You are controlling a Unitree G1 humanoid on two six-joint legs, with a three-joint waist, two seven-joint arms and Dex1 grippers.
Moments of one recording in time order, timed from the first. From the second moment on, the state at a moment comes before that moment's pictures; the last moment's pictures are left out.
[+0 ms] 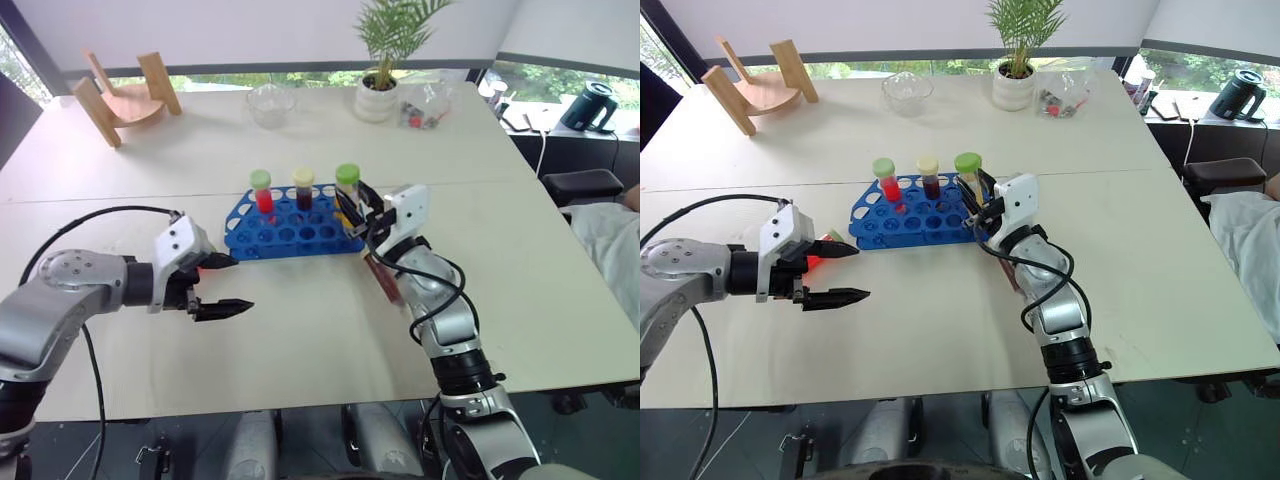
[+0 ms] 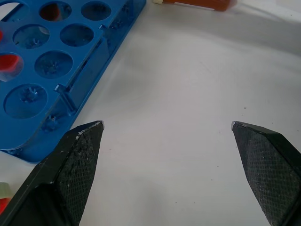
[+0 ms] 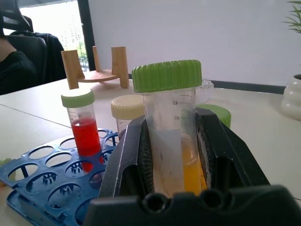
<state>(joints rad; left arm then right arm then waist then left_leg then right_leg) -0.24 0.99 0.06 -0.38 -0.58 0.73 -1.04 -0.43 -0.10 0.13 0.03 0.08 0.03 0.34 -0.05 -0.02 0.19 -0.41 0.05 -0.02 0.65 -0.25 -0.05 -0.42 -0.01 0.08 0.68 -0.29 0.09</state>
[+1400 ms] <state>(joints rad) -0.22 0.90 0.00 -0.52 -0.53 0.67 -0.97 -1.02 -0.74 0.42 0.04 0.52 1.56 0.83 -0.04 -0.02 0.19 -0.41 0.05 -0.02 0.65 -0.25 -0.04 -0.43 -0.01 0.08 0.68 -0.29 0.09</state>
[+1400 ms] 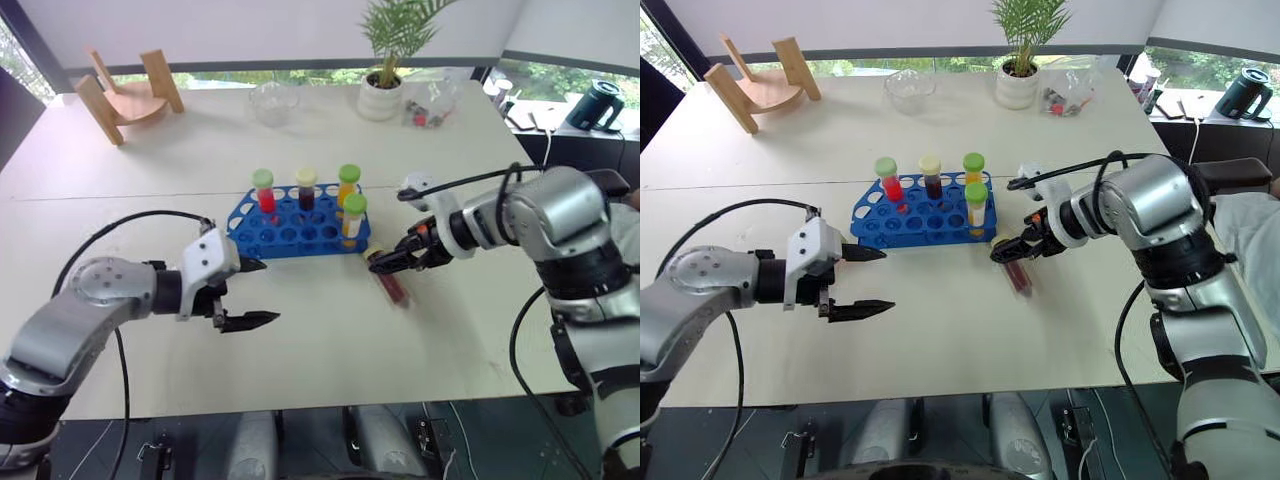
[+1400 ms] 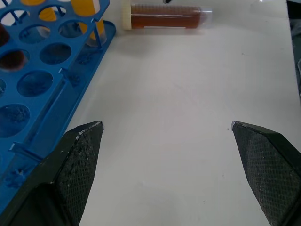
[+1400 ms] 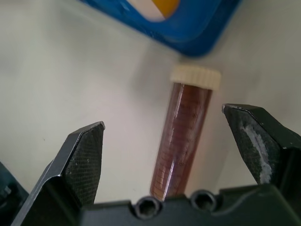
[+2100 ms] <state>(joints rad) -0.15 0.82 -0.03 -0.57 -0.51 0.69 -0.83 -1.08 -0.80 0.79 0.21 0.22 1.13 1.14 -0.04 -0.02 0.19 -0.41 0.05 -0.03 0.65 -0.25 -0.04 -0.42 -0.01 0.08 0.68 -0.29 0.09</state>
